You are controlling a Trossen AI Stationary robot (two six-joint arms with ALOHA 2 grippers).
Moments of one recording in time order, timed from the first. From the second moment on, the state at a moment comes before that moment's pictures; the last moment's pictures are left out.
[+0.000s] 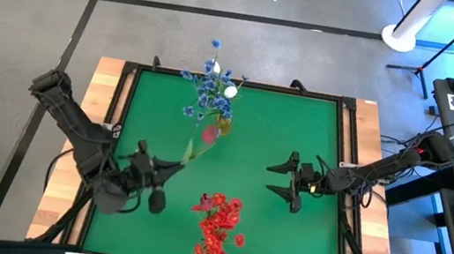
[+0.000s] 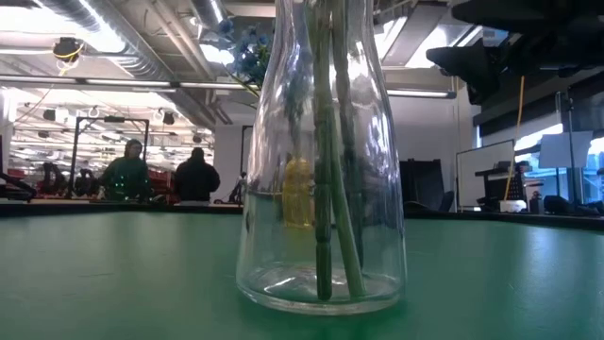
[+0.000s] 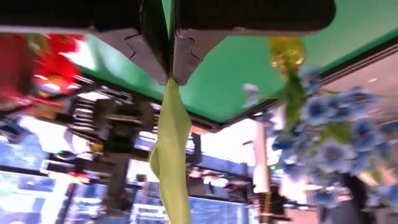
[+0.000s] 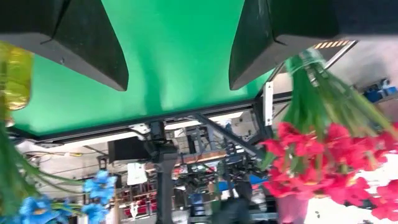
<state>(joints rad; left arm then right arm) -0.76 1.31 1.03 -0.23 -1.30 -0.61 0.41 1.11 0.22 0.95 0.35 0.20</state>
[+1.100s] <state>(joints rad) -0.75 1.68 1.03 1.12 -0.39 0.38 0.33 1.11 0.22 0.94 0.23 0.23</state>
